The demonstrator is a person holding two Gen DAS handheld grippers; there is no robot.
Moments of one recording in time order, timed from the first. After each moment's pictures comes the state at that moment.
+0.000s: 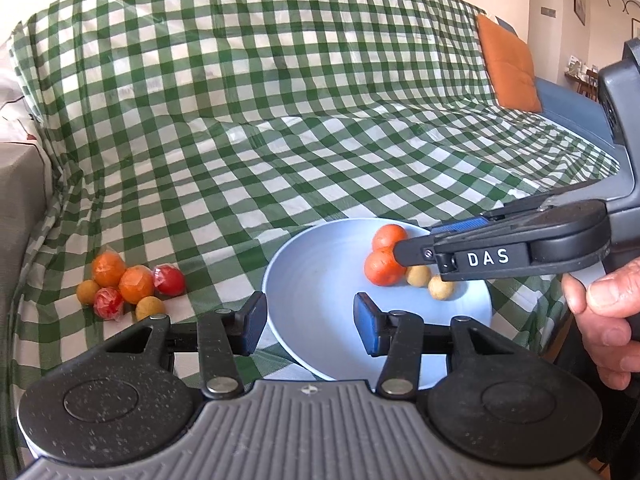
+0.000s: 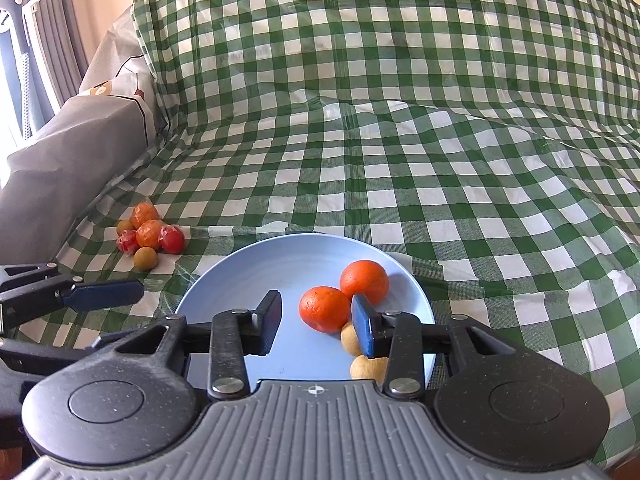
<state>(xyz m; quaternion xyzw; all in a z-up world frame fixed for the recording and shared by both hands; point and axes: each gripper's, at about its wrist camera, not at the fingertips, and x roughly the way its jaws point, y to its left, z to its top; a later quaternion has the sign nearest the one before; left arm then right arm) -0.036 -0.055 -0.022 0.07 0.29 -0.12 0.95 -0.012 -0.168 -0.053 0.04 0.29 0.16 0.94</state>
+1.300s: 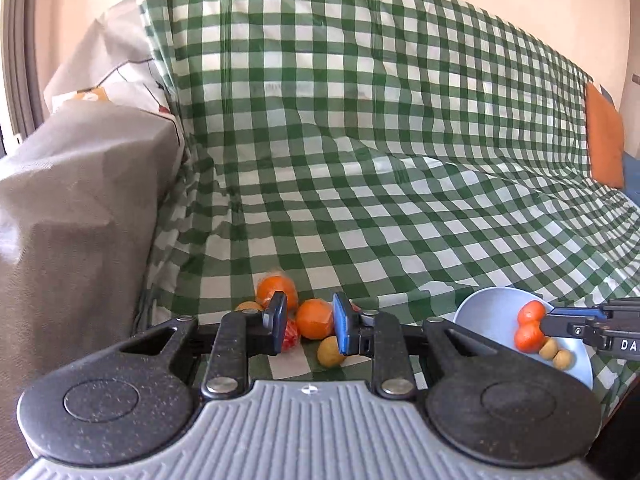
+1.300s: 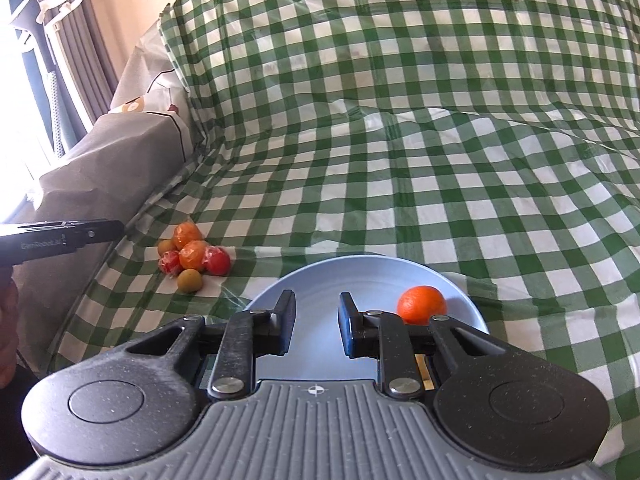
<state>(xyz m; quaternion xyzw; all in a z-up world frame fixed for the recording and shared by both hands) 0.004 0.076 0.016 -0.02 0.29 0.00 0.96 0.000 -0.151 -0.043 0.07 0.28 0.21 0.93</state>
